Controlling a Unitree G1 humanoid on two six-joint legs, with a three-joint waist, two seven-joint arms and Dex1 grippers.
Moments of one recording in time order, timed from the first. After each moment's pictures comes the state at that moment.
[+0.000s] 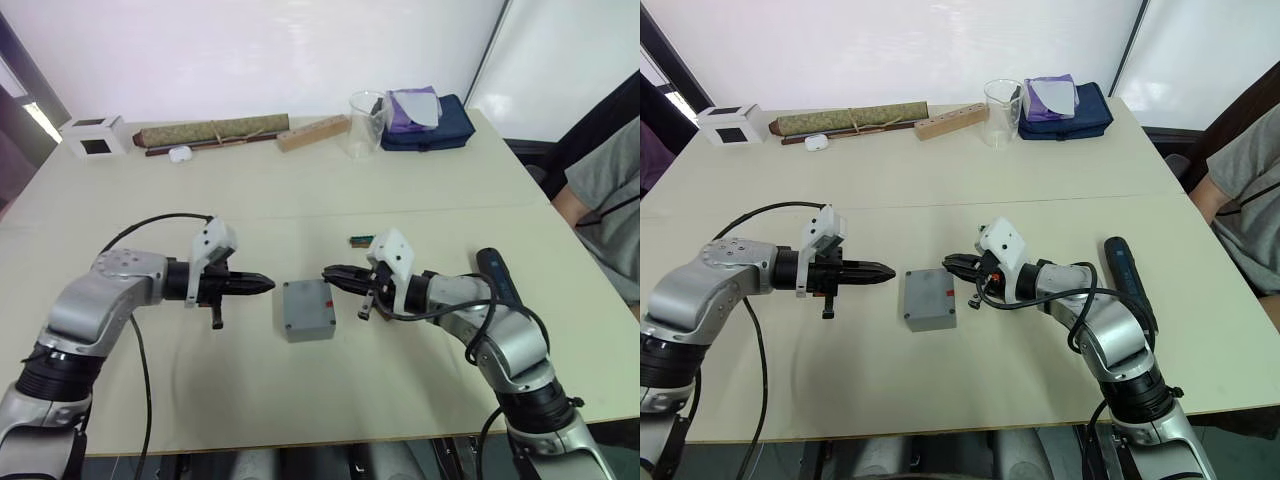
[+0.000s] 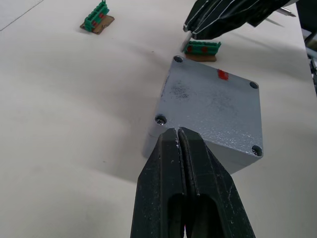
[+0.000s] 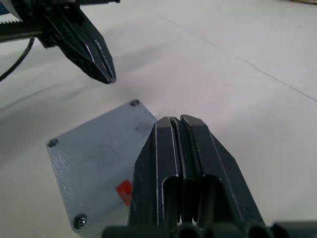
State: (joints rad) left arm -0.44 0.80 -0.07 -0.17 -0.52 0.71 -1.14; right arm -0.37 -0.45 0.19 -0.39 0.38 0.68 0.71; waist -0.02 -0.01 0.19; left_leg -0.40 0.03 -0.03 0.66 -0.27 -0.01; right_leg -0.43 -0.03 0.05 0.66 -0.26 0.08
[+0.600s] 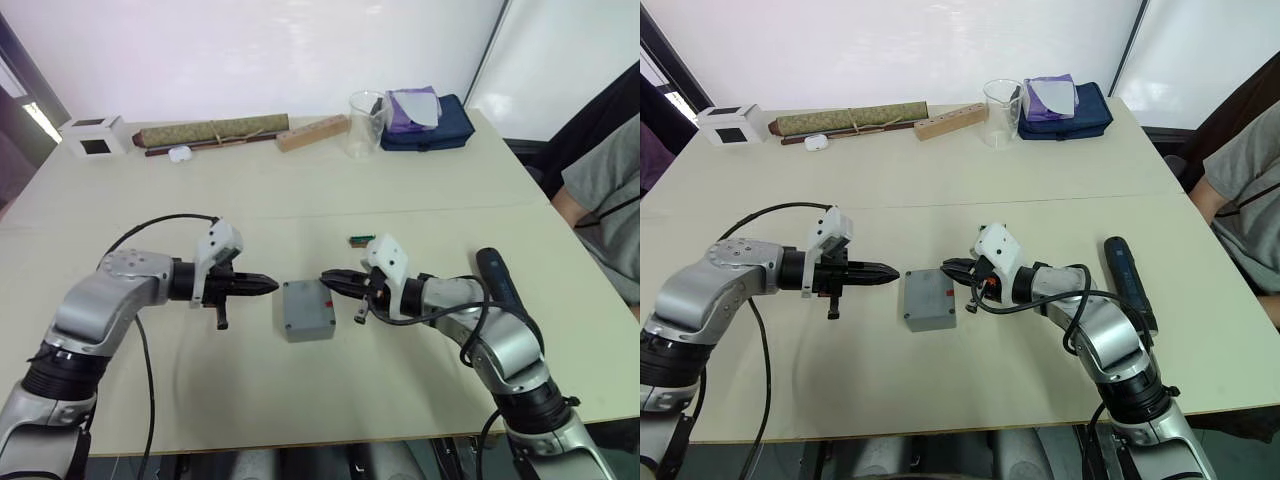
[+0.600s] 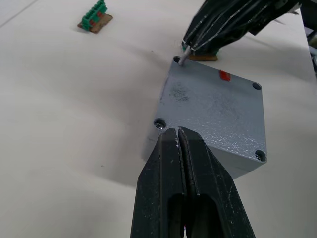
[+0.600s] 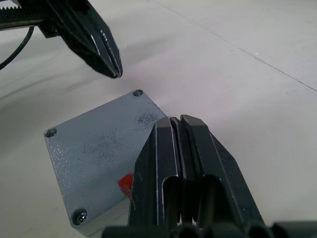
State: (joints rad) left arm -0.45 0.79 -0.09 -0.18 -0.51 0.72 -1.13; right arm -0.37 -0.45 0.22 -0.37 0.35 0.65 0.71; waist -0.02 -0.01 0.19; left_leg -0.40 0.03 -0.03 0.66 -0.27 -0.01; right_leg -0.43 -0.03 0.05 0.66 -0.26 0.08
